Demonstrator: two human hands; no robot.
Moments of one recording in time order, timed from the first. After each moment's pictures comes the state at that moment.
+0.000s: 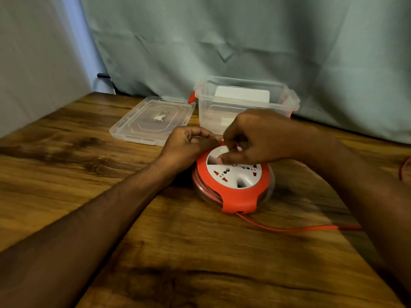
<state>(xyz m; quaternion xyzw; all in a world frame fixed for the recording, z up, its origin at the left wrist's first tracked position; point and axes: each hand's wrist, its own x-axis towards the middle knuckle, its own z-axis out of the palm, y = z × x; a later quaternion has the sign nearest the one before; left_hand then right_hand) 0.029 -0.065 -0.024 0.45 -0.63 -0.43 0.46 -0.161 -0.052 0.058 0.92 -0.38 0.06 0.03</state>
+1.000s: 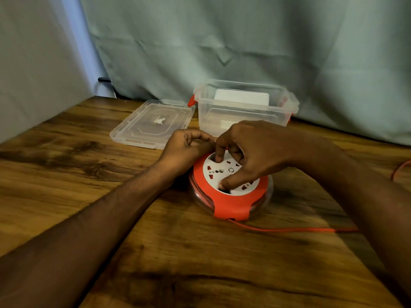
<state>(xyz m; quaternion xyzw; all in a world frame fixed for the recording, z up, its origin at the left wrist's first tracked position) 0.031 -0.064 -0.023 0.45 -0.63 -0.43 0.46 -0.154 -0.043 0.059 0.91 -0.40 -0.01 -0.05</state>
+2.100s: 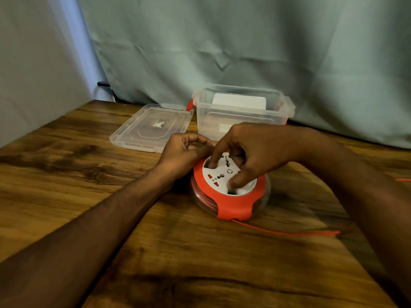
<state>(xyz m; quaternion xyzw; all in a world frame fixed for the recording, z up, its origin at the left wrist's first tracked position) 0.032 -0.064 -0.023 0.46 -0.62 -0.44 0.46 -0.159 -0.048 0.067 0.92 -0.36 -0.02 -0.16</state>
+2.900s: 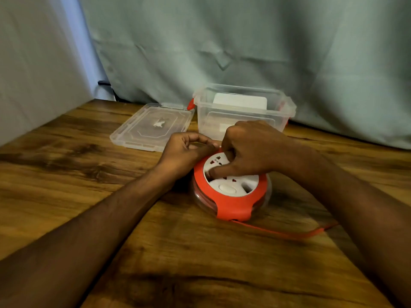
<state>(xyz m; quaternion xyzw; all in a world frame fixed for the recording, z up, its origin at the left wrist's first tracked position) 0.028 -0.064 -0.025 0.45 -0.60 -0.45 0.49 -0.150 -0.054 0.041 0.90 -0.42 0.07 0.10</state>
